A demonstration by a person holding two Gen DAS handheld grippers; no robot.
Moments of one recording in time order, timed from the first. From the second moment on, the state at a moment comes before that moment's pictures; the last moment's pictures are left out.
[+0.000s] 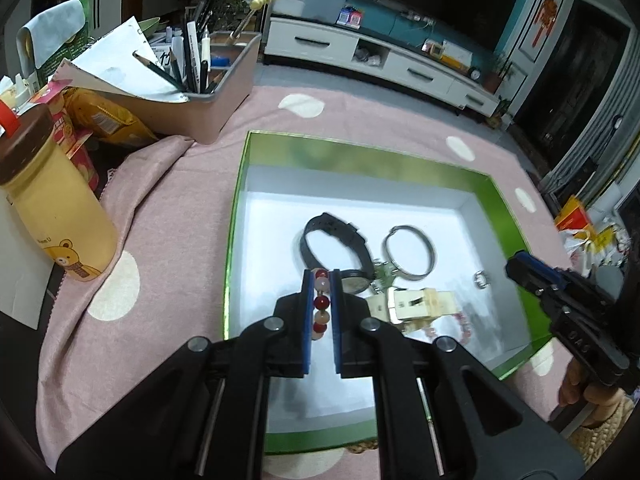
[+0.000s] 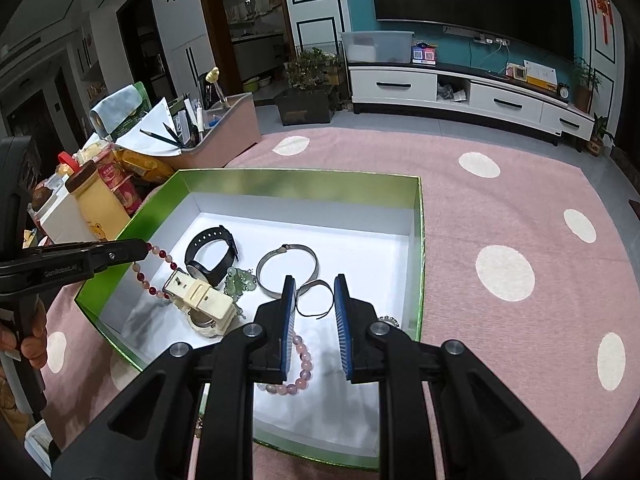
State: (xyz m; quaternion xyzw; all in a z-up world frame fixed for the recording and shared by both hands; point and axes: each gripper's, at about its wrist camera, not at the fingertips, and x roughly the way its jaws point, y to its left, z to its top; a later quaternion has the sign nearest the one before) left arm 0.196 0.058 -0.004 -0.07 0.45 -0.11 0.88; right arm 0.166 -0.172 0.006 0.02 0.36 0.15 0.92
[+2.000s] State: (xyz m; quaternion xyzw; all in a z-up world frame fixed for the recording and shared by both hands) left arm 0.185 0.045 0.008 -0.02 0.44 -0.08 0.89; right arm 0.136 -0.213 0.014 0.07 0.36 0.12 0.92
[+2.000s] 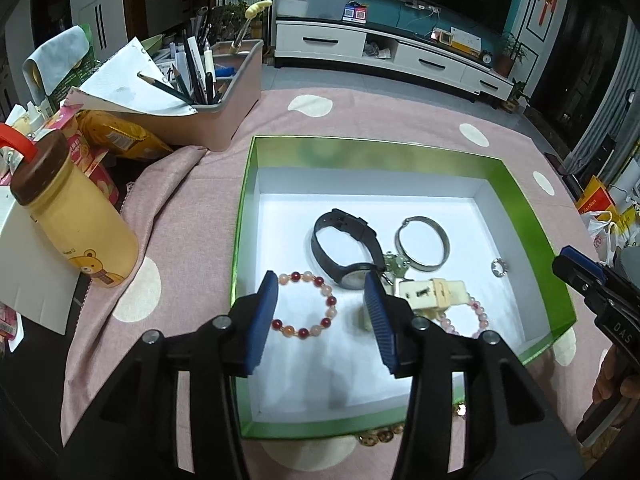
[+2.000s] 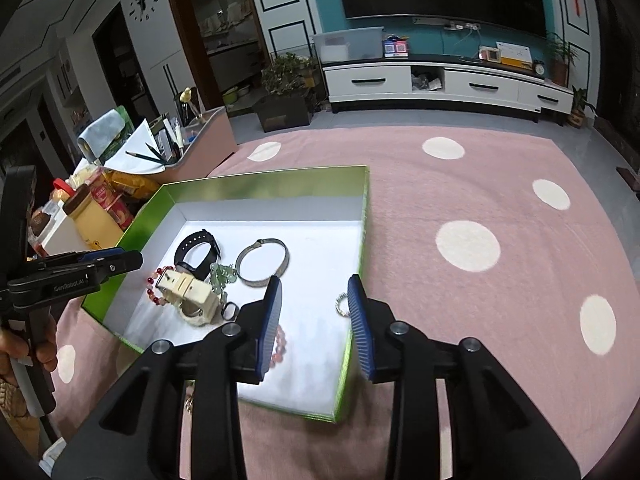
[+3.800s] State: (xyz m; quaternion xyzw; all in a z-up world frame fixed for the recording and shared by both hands) left arm 0.050 0.039 -0.016 -0.06 0.49 -0.11 0.86; right arm 0.009 -0.203 0.004 0.10 0.37 0.16 0.91
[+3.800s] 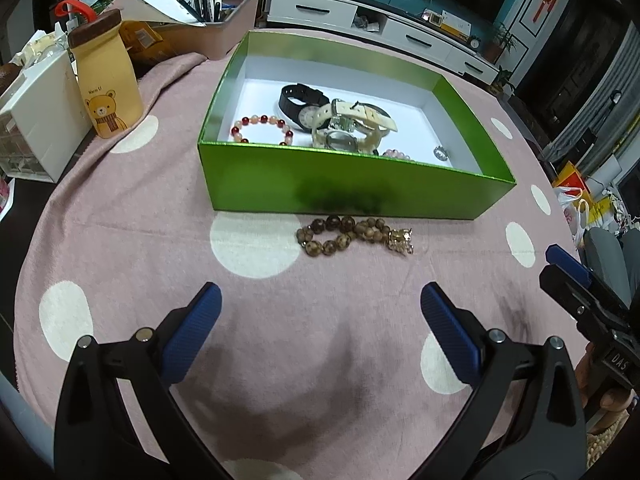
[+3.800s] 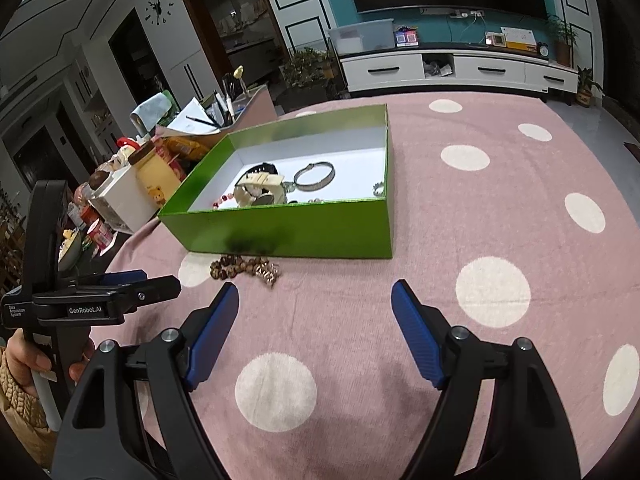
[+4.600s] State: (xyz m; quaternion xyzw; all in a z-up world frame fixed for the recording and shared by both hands) left arm 0.059 0.038 -0.030 -0.06 0.49 -0.11 0.86; right arm 0.022 -0.193 -0.018 0.09 0.40 0.17 0.90
